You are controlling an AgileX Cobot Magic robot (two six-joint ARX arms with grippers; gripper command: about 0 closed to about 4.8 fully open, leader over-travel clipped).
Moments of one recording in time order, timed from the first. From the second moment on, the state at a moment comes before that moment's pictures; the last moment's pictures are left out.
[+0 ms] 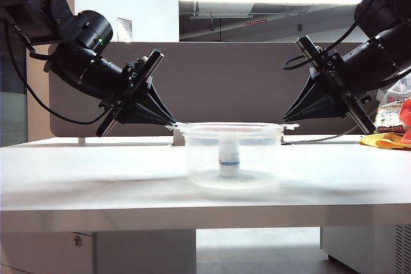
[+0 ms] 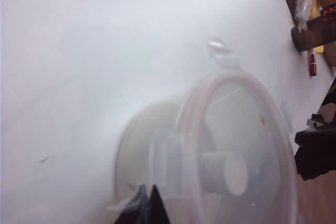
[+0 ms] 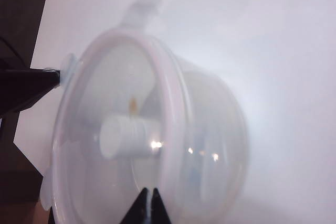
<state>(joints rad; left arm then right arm) -0.26 1.92 1.29 -0.08 0.72 -0.42 0.15 1.71 1.03 -0.04 -0.73 0.50</state>
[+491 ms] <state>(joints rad) -0.26 1.92 1.29 -0.03 0.82 -0.43 0.12 1.71 1.03 -0.03 -0.79 0.50</state>
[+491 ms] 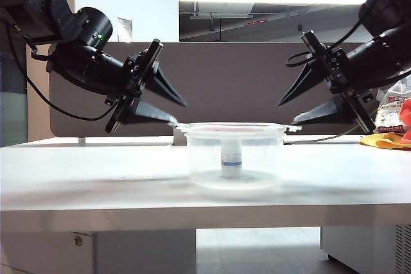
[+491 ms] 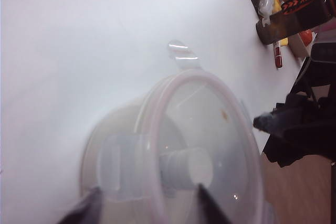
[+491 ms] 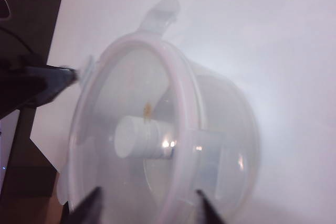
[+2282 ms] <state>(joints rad) -0.21 1.92 1.29 -0.16 0.80 -0.34 0.13 1.78 1.03 0.15 -0.79 0.55</state>
